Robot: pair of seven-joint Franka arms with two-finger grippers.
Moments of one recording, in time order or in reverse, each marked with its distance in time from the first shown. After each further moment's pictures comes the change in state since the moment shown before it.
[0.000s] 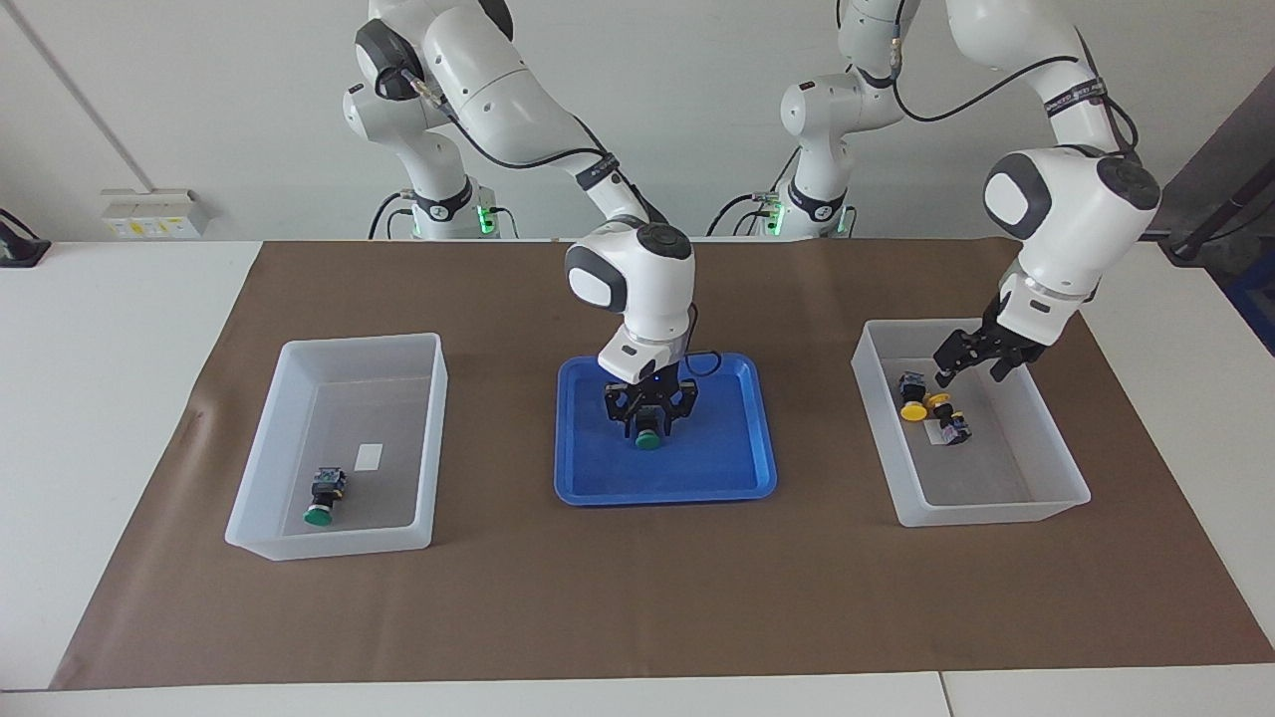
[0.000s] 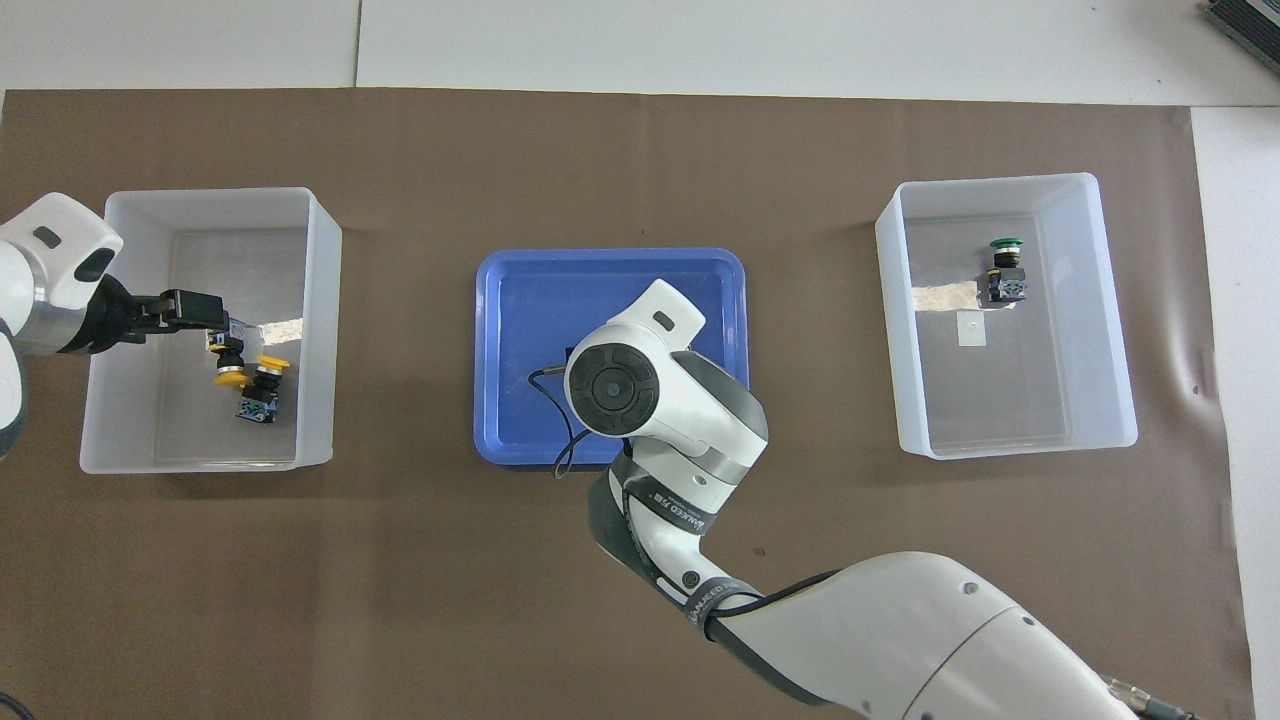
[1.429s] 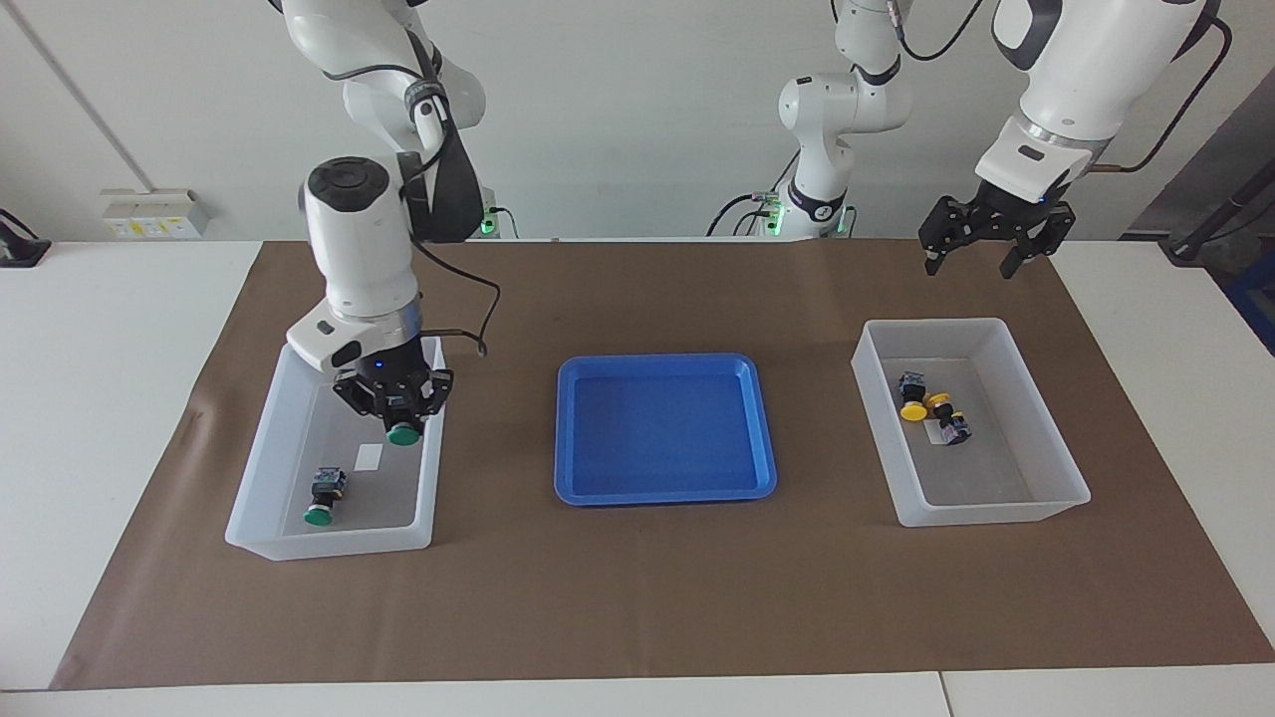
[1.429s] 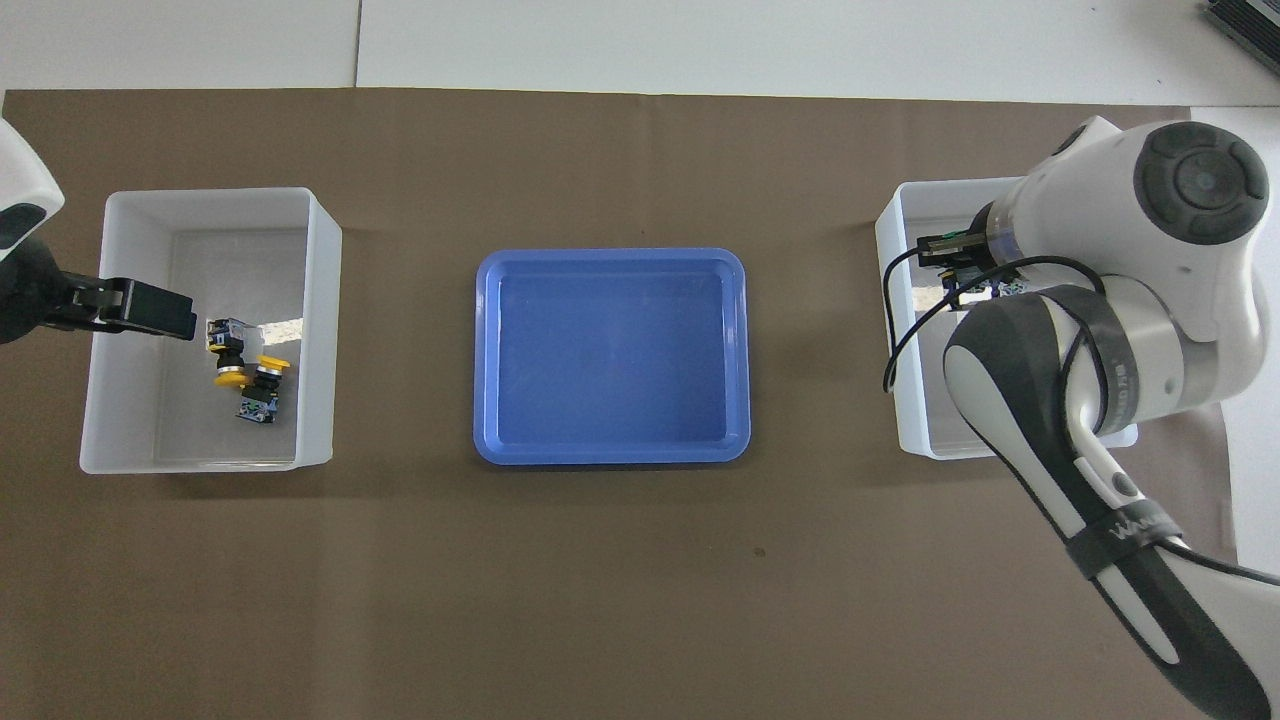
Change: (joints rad) left arm -0.174 -0.091 0.014 0.334 0.075 -0.477 -0.006; right arm -0.539 -0.363 -0.009 -0.108 0.284 -0.231 -0.767
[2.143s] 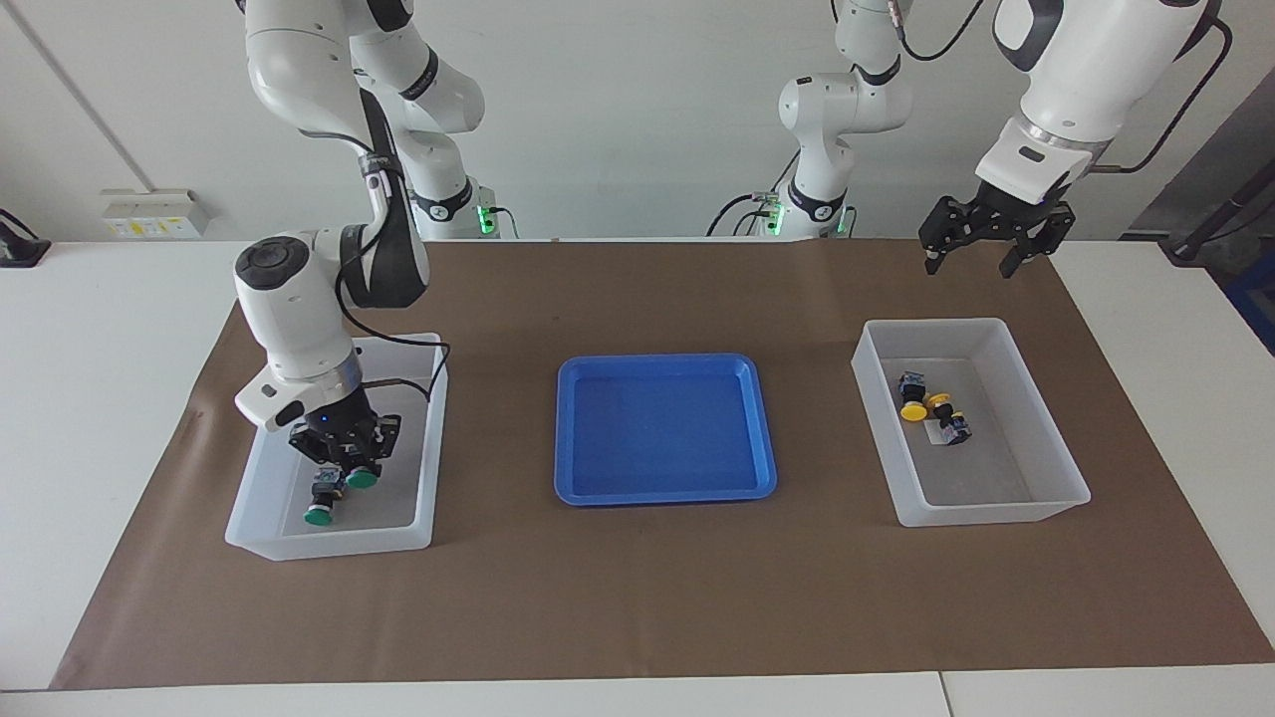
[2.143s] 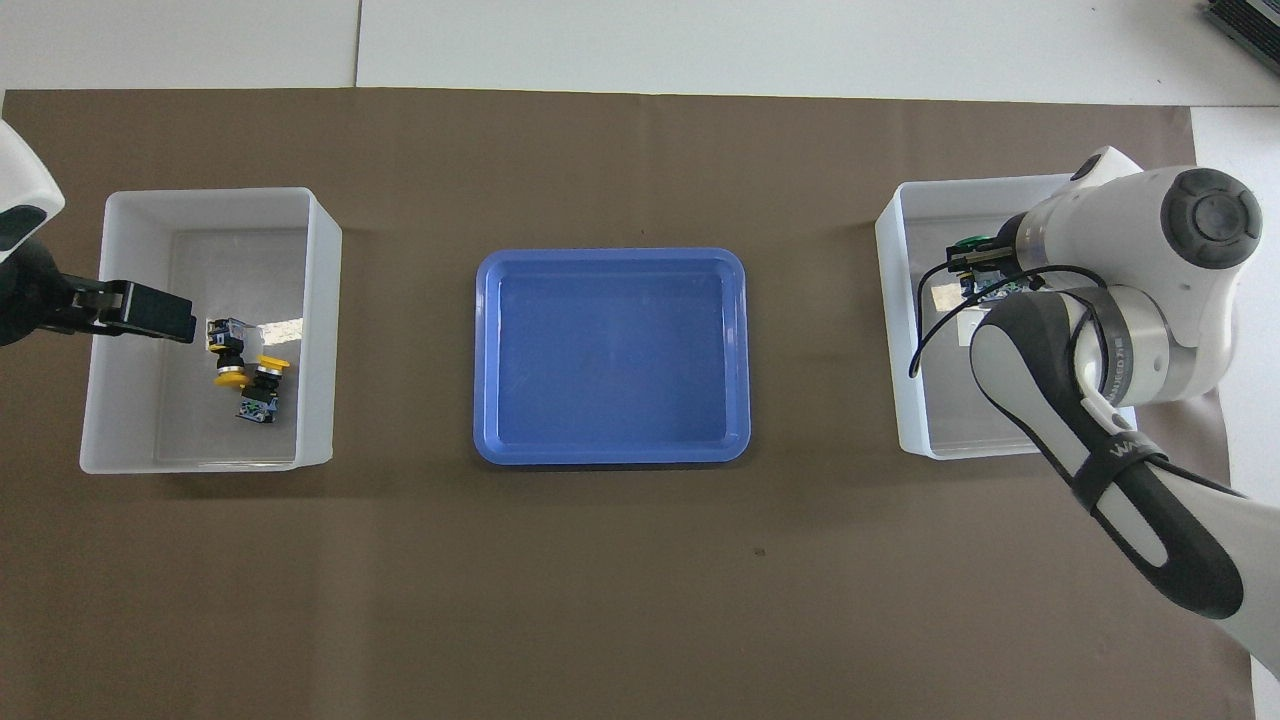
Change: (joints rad) left arm 0.000 0.000 0.000 0.000 0.000 -0.007 0.000; right arm -0.100 0.154 -0.001 -0.065 0.021 0.282 -0.125
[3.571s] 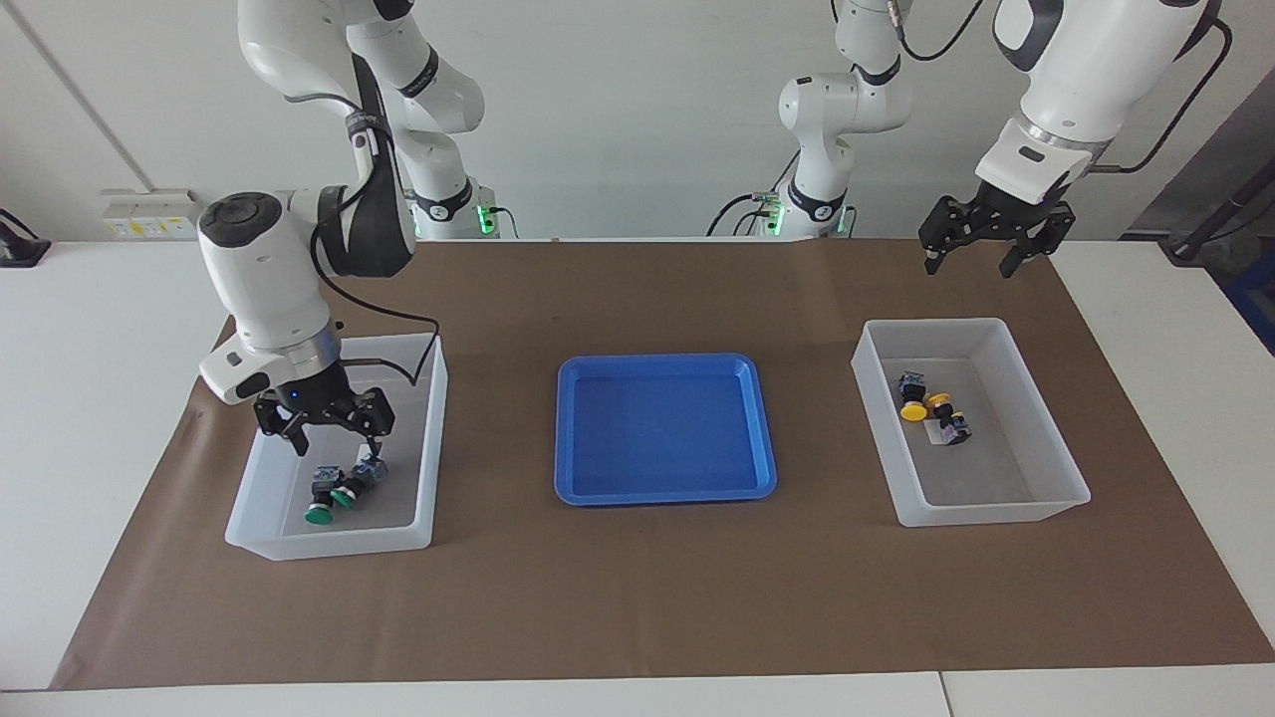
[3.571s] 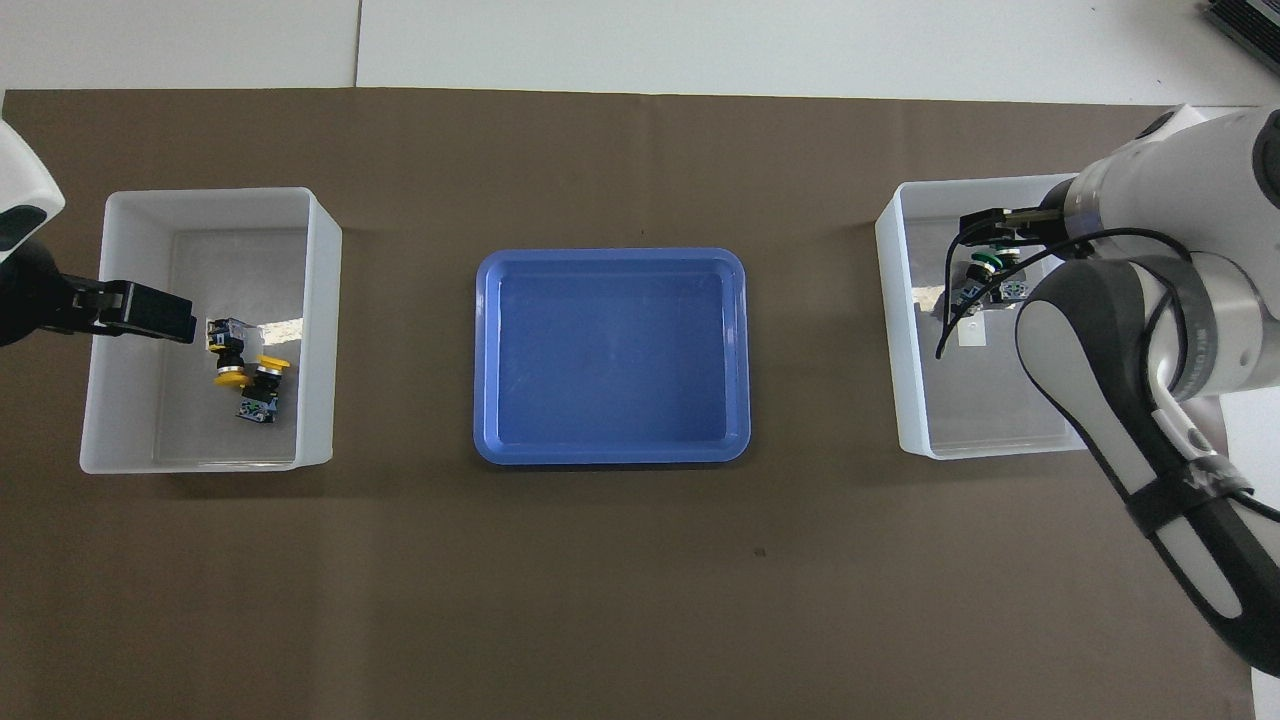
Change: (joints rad) left arm 0.000 0.000 0.000 0.000 0.000 -0.001 0.000; right arm 0.018 -0.129 0.019 0.128 0.001 -0.284 0.153
